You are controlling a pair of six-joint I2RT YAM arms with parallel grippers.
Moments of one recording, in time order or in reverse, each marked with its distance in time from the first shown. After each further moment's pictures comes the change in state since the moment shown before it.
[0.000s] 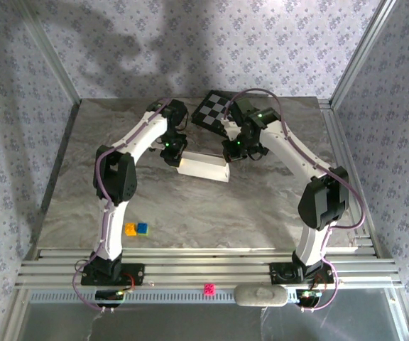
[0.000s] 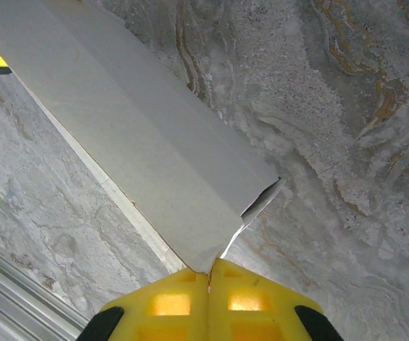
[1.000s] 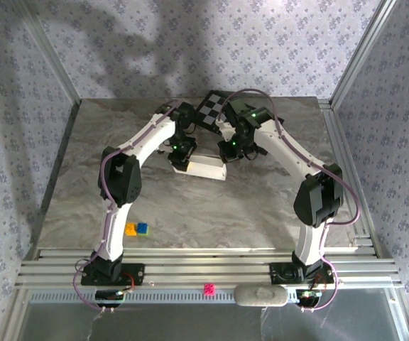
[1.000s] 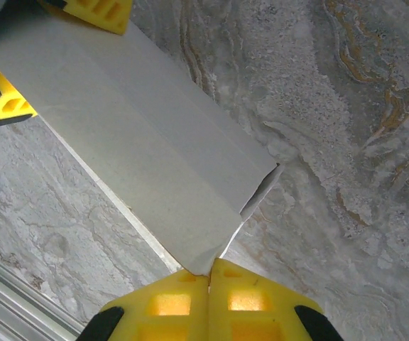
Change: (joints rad) left arm -0.067 0.009 0.016 -0.013 0.042 -0.005; right arm 0.031 0.045 0.041 -0.016 0.035 -0.031
